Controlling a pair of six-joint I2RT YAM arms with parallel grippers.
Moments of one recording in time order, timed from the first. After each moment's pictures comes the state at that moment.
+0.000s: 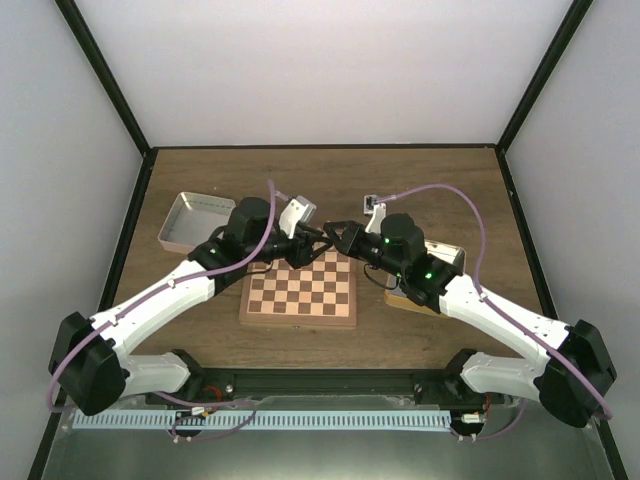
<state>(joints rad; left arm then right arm) -0.70 1.24 0.93 -0.12 0.44 -0.26 0.76 1.14 0.79 0.11 -0.11 0.95</state>
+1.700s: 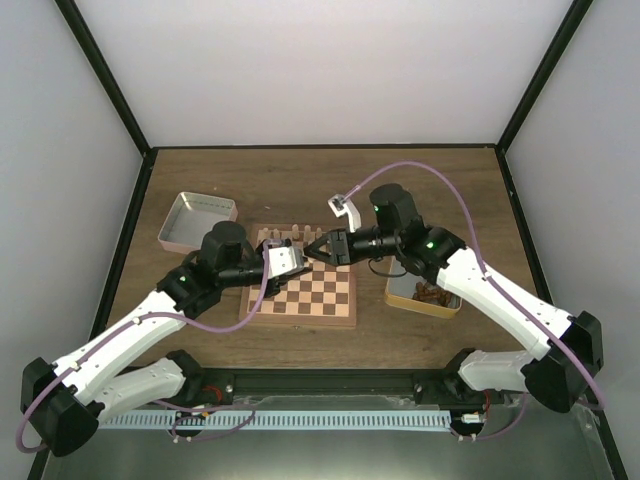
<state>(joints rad) -0.70 0.98 0.78 -0.25 0.50 0.50 0.73 1.24 1.11 -0.36 -0.68 0.60</state>
